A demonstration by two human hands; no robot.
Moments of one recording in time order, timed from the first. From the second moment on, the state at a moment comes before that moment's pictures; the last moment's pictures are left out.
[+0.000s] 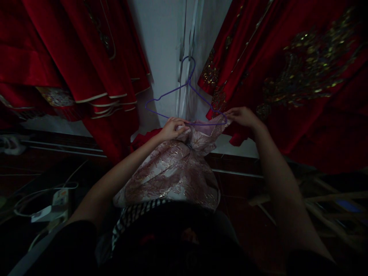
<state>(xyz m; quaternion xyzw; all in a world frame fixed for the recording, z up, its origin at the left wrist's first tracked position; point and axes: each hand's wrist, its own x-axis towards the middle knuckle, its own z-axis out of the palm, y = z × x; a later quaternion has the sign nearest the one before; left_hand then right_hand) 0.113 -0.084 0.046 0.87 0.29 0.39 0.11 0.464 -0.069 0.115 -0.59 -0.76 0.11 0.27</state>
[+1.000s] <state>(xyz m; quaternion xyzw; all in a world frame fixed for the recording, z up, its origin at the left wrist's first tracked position) 0.126 -0.062 0.040 0.83 0.28 0.43 0.21 0.383 -0.057 0.085 -0.53 -0.71 0.00 0.47</state>
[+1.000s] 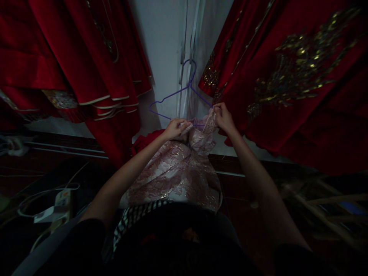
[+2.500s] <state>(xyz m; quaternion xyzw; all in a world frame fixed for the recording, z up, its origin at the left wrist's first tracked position) -0.024 0.011 0.000 0.46 0.43 0.73 0.26 0.397 -0.046 0.088 -0.48 -0.70 0.01 0.53</state>
